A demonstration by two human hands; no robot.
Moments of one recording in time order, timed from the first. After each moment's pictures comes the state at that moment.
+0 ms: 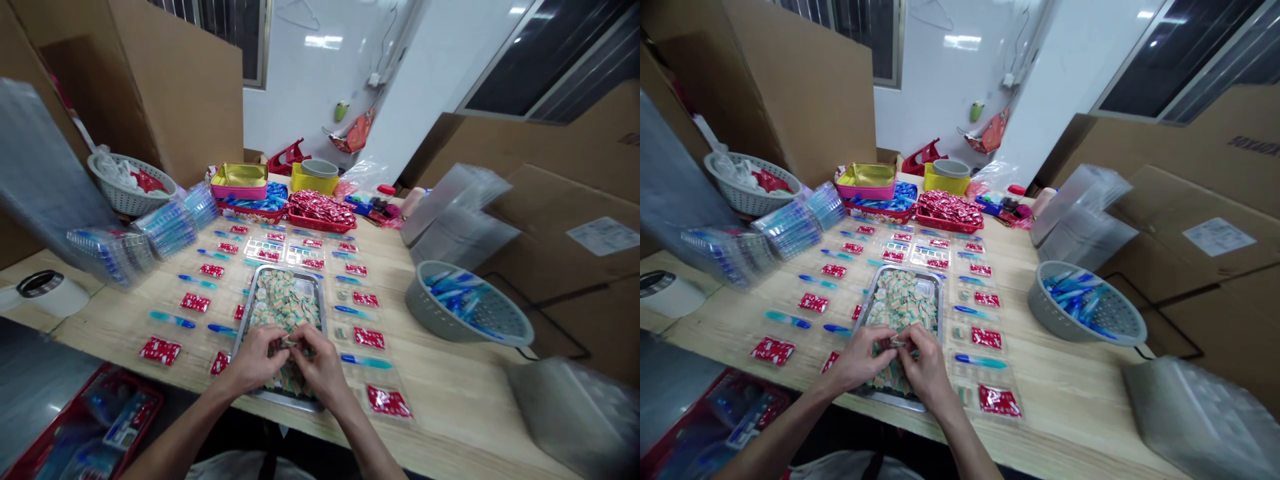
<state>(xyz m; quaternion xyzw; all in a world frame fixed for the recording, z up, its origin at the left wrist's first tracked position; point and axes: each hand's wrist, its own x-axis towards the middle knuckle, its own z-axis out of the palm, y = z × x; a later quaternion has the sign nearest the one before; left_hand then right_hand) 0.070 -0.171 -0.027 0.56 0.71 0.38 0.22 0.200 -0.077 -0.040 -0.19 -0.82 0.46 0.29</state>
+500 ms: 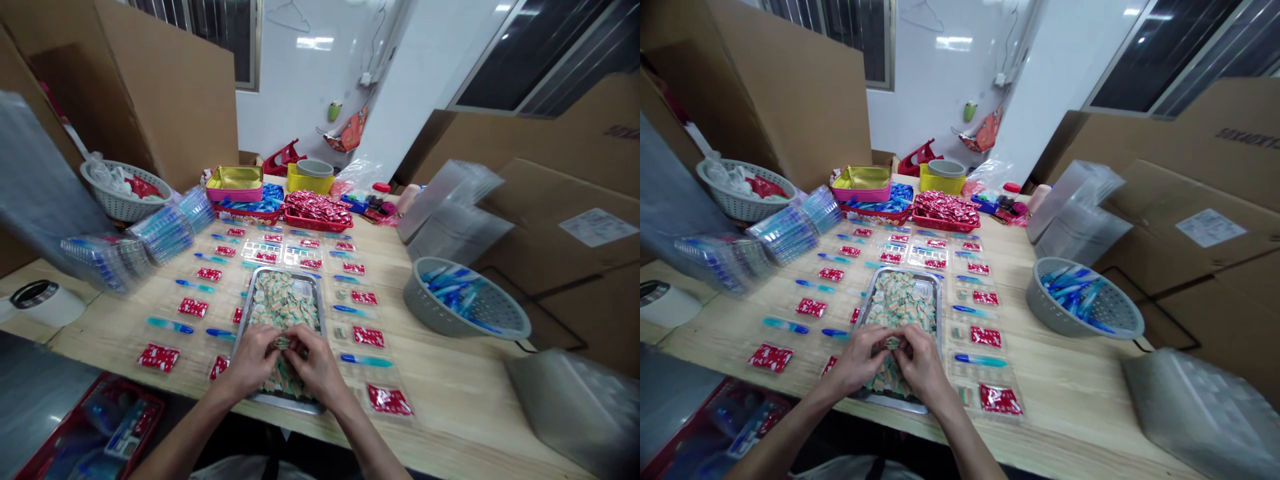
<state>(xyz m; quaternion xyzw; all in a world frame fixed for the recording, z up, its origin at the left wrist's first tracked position) 0.067 -0.173 -0.036 0.58 0.73 0.33 0.18 0.194 -0.075 -0.037 -0.19 -0.84 0.44 0.26</state>
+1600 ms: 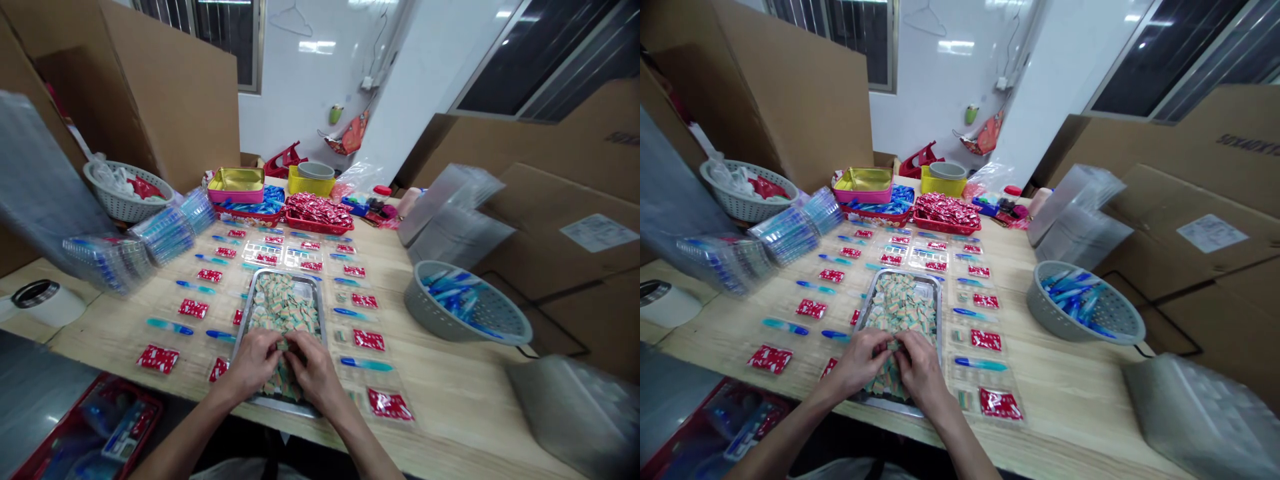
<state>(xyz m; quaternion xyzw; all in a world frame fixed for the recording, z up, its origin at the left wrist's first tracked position) 0.068 -0.170 -0.038 0.56 0.75 0.31 0.15 0.199 -0.077 -0.056 -0.16 -0.86 0.36 0.31</state>
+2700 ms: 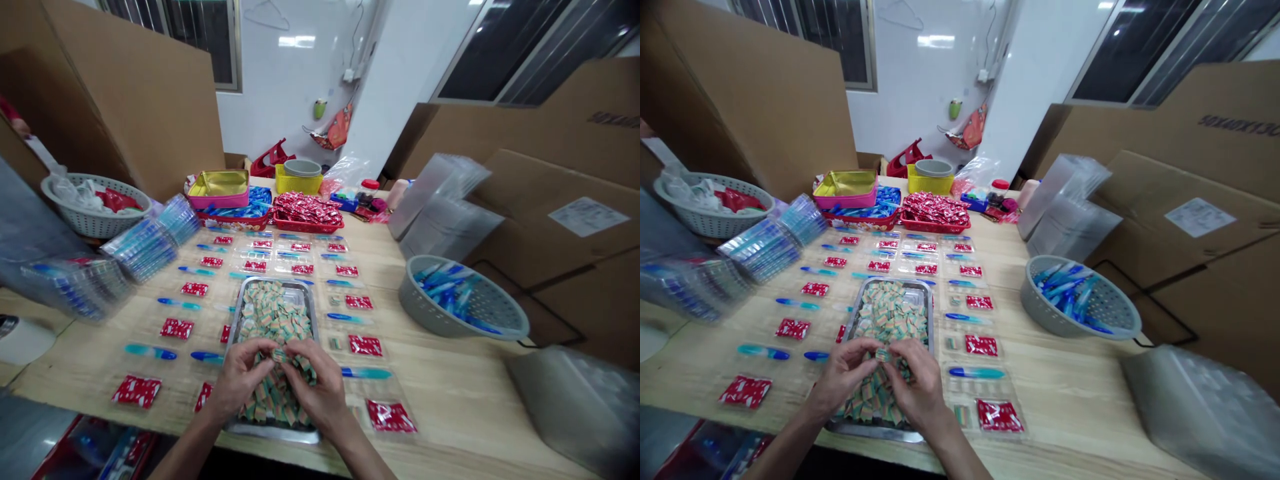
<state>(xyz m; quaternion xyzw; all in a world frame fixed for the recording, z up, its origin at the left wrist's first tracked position) 0.061 -0.158 -0.040 0.41 0.60 0.59 0.34 0.200 -0.069 -0.029 -0.15 -0.81 0.35 0.45</state>
